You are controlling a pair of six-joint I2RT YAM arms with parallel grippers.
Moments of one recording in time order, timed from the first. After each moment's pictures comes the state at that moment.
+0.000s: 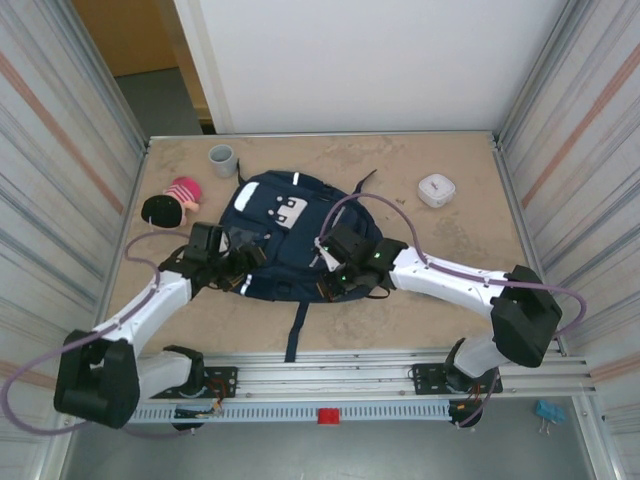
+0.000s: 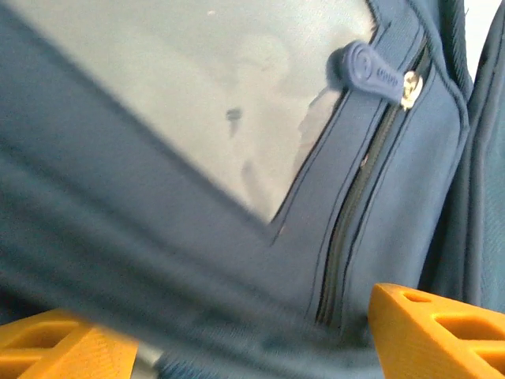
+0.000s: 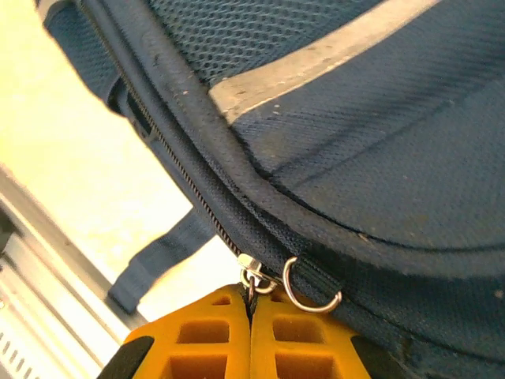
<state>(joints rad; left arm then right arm) -0.27 1.17 0.61 -0.38 0.30 -0.82 0.97 1.48 1.04 -0.61 -0.15 0.44</state>
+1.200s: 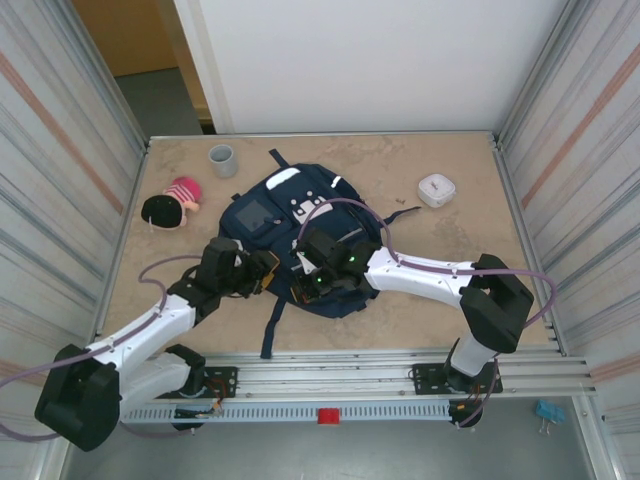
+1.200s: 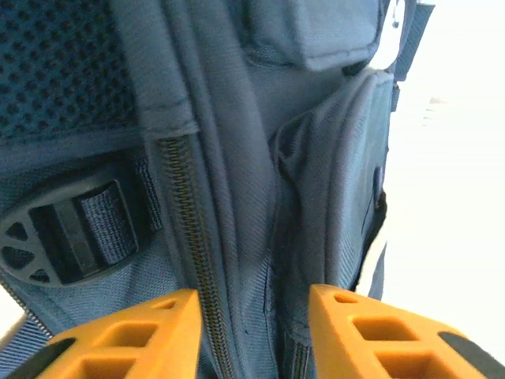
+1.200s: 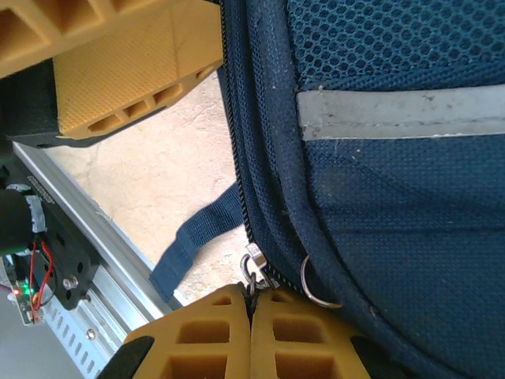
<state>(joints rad) -0.49 1.02 0.43 -0.06 0.27 -1.38 1.03 1.63 1.12 -0.47 -0.23 0.59</state>
